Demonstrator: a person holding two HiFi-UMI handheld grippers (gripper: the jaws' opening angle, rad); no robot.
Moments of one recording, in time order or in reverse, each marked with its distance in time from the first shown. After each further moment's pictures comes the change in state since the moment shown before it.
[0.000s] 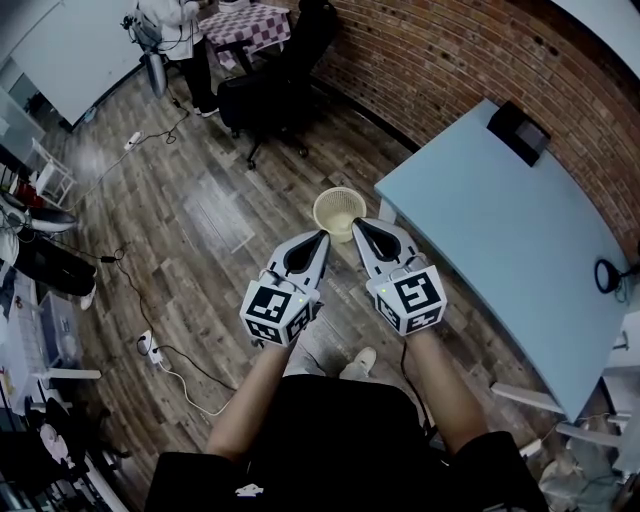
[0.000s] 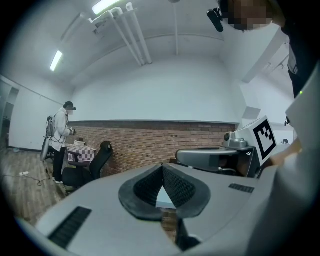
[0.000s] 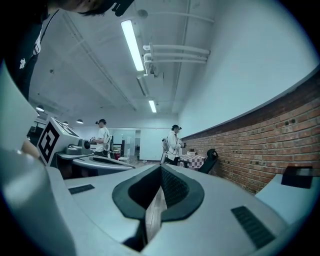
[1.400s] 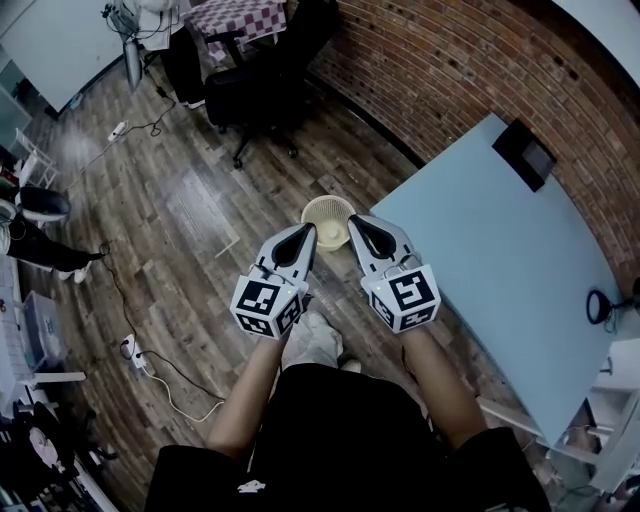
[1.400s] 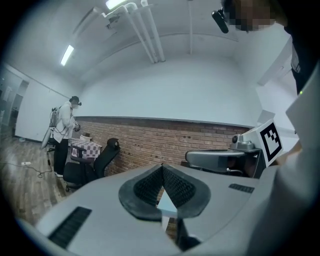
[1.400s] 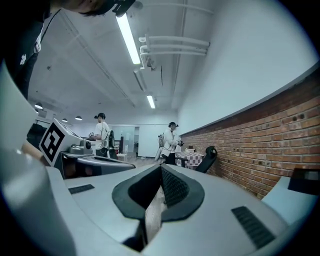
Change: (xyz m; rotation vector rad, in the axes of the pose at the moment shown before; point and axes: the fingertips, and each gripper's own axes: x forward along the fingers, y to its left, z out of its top) left arm 0.087 0.096 -0.009 -0.077 -0.016 0.065; right arm 0.094 -0.075 -0.020 -0.009 0.044 -0.005
